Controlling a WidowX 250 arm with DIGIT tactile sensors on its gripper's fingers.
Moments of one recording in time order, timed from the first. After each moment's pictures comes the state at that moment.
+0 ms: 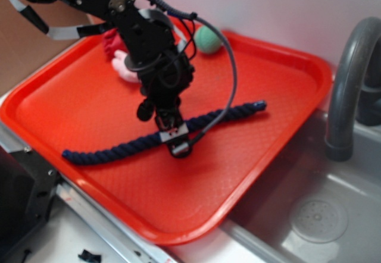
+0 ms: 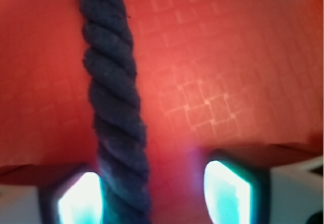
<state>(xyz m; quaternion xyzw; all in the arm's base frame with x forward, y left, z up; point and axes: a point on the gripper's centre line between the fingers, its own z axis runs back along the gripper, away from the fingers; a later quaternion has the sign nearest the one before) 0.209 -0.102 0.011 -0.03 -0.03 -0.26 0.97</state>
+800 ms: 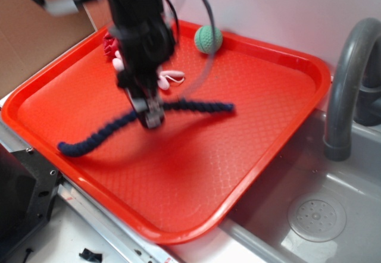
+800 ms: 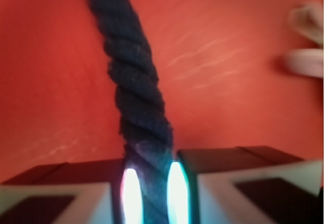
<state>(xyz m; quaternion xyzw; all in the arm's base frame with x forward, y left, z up) 0.196 -0.080 0.087 -0.02 0.05 -0.13 0.99</state>
